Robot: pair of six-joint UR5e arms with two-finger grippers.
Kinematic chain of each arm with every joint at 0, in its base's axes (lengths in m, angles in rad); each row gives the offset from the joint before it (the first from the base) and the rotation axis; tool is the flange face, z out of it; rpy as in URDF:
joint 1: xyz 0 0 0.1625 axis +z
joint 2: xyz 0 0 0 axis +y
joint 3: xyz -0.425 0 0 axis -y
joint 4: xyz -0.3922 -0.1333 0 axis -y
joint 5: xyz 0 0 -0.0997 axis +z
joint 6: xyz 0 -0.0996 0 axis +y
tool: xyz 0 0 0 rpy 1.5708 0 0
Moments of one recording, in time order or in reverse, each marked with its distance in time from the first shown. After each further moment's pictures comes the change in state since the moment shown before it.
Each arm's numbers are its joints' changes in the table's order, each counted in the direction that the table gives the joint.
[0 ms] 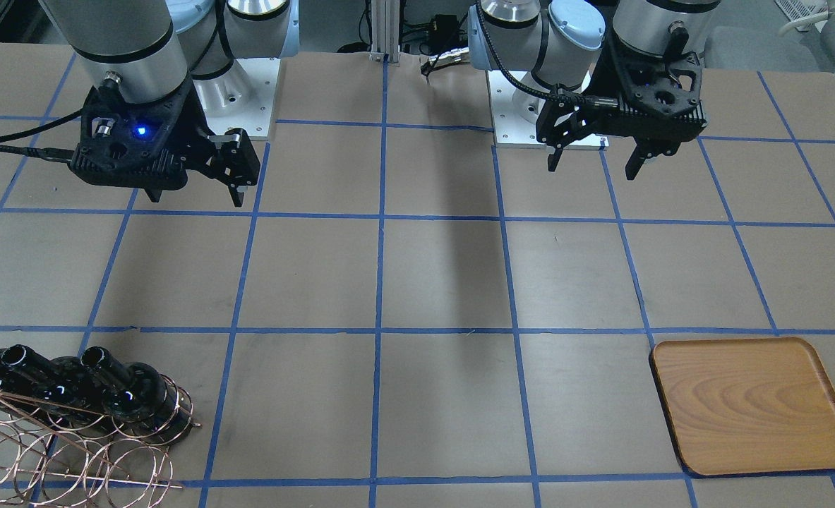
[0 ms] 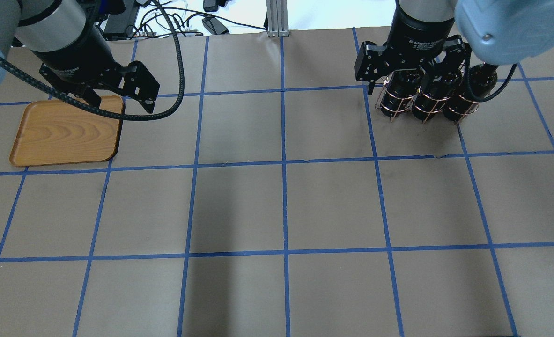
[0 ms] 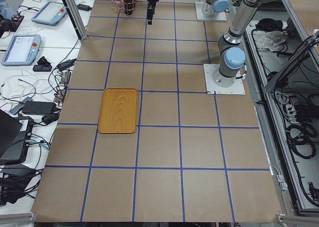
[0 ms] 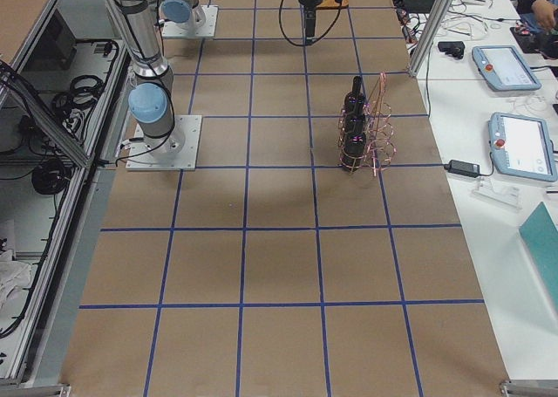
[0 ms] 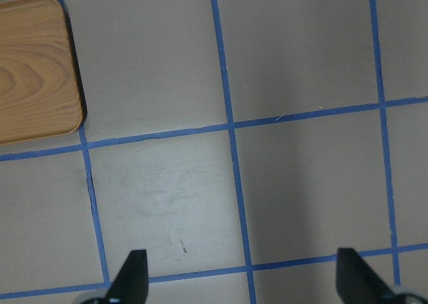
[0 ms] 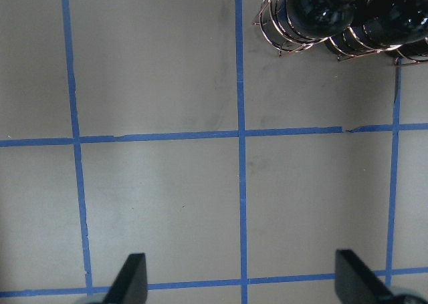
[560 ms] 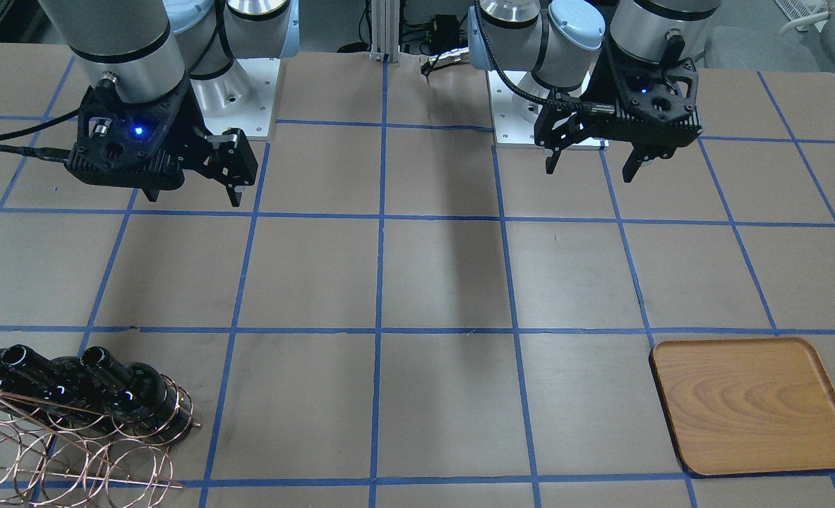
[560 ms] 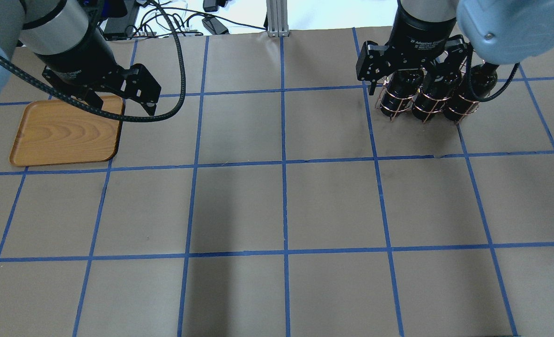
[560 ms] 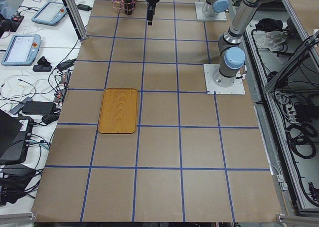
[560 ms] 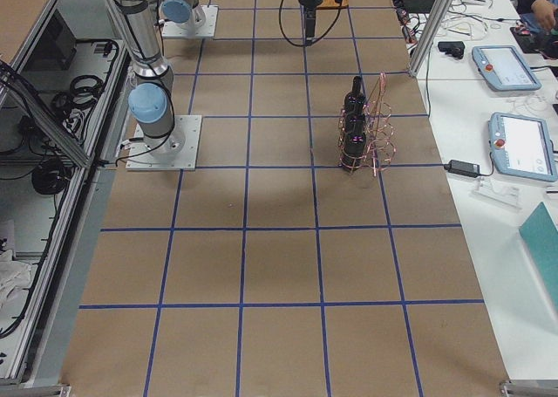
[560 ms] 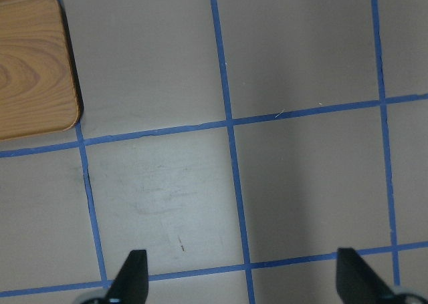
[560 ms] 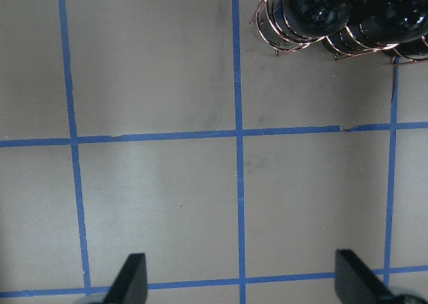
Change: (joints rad) left arm 0.000 0.003 -0.011 0.001 0.003 0.002; right arm -0.002 0.001 0.000 0.003 0.003 -0.002
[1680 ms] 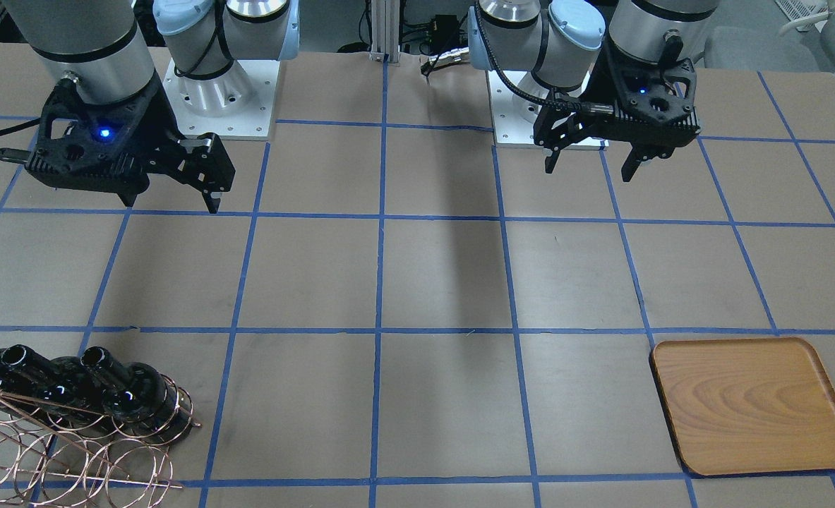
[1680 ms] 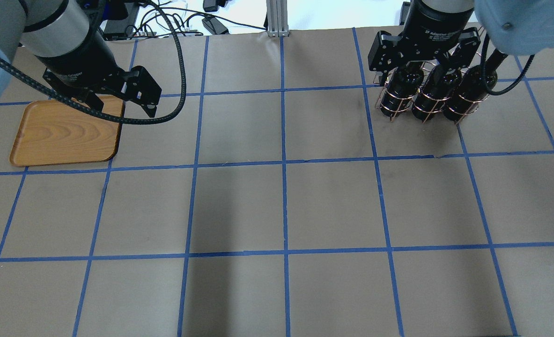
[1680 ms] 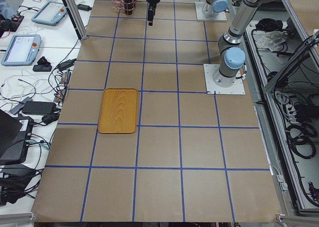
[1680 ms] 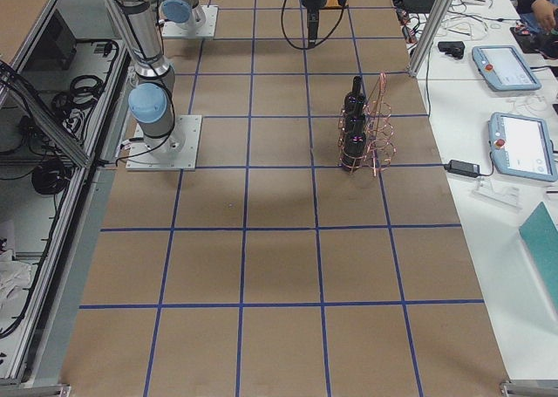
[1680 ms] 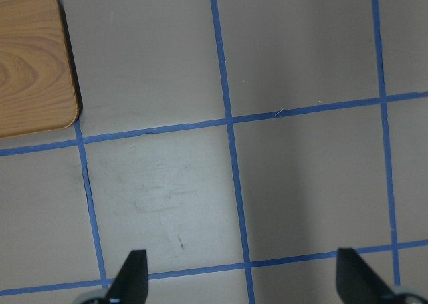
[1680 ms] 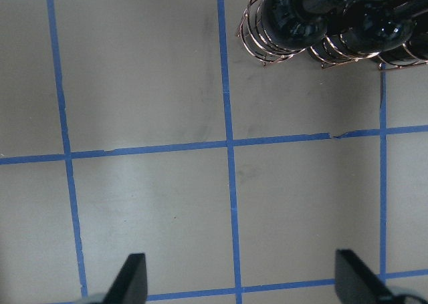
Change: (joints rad) left arm 0.000 -0.003 -0.004 0.000 0.000 0.000; right arm -0.059 0.000 -0.012 -0.026 -0.006 0.049
